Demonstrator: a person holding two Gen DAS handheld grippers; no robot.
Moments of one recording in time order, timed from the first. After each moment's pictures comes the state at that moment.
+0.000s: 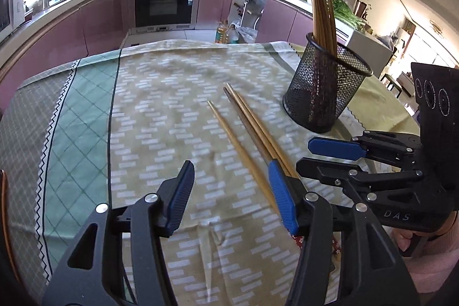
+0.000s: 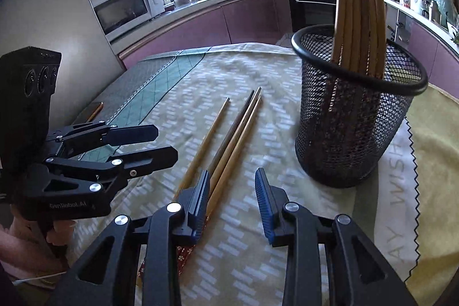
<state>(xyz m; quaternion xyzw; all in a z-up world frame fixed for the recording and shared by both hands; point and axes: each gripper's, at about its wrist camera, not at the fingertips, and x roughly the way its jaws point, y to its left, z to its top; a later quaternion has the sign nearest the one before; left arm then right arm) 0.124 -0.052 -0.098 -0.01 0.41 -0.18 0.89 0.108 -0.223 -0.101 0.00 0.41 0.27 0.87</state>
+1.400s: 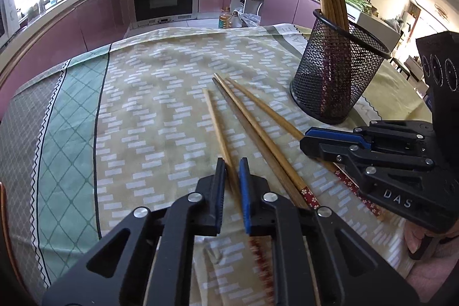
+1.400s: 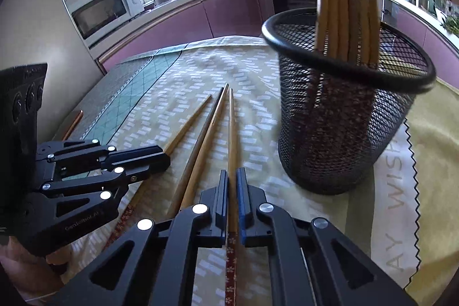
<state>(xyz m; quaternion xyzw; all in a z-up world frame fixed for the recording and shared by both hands) 0.142 -0.067 -0.113 0.02 0.43 -0.17 0.89 0.131 -0.228 -0.111 0.02 0.43 0.23 0.87</state>
